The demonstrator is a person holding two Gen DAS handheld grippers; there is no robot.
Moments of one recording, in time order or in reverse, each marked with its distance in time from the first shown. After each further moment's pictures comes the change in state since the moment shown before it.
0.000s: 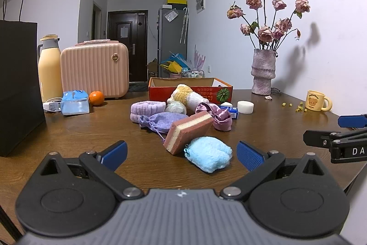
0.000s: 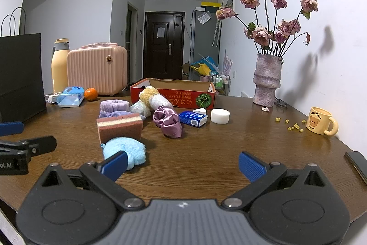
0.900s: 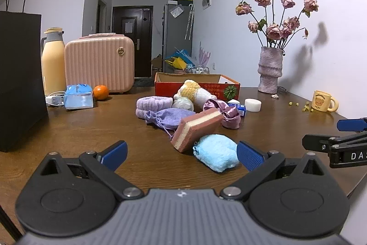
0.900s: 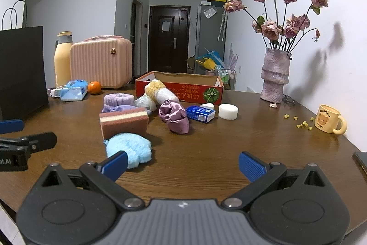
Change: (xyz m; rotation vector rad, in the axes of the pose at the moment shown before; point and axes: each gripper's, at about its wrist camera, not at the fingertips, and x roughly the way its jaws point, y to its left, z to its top) left arm 0.012 0.010 -0.002 -0.023 0.025 0.020; right arm 0.020 0.009 0.001 -0.014 0.036 0.025
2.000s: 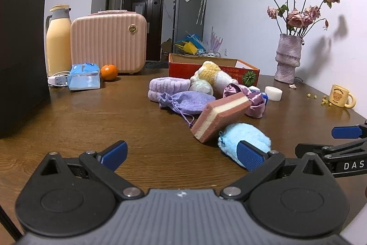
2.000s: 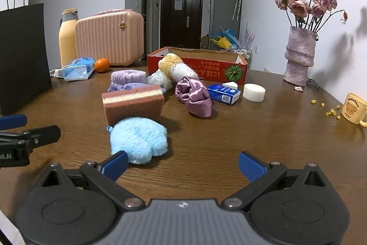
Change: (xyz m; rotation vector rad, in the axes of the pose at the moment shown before) left arm 0.052 0.029 -0.007 -0.045 0.088 0.042; right arm 0.074 0.021 -0.001 -0.015 0.123 0.069
